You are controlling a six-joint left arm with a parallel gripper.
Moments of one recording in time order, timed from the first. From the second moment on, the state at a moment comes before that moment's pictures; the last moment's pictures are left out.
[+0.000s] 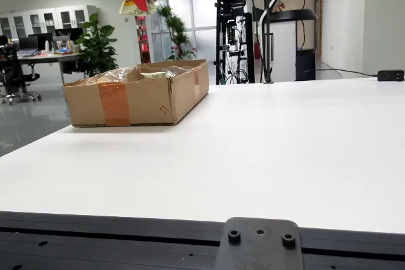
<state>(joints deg) -28.2 39.9 55.1 25.2 45.8 -40.3</state>
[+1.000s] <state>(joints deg) -35.3 39.8 57.3 24.6 55.3 -39.2</state>
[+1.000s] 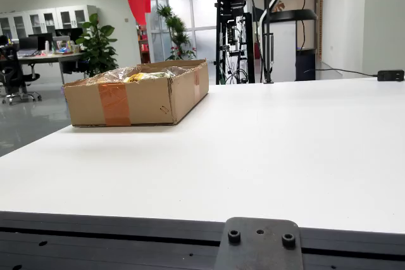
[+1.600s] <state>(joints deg) -53.6 24.0 78.2 23.7 58.9 -42.2</state>
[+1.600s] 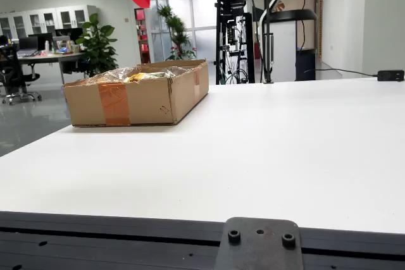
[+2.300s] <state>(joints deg) -77.5 14.8 85.0 15.7 61.7 -40.2</state>
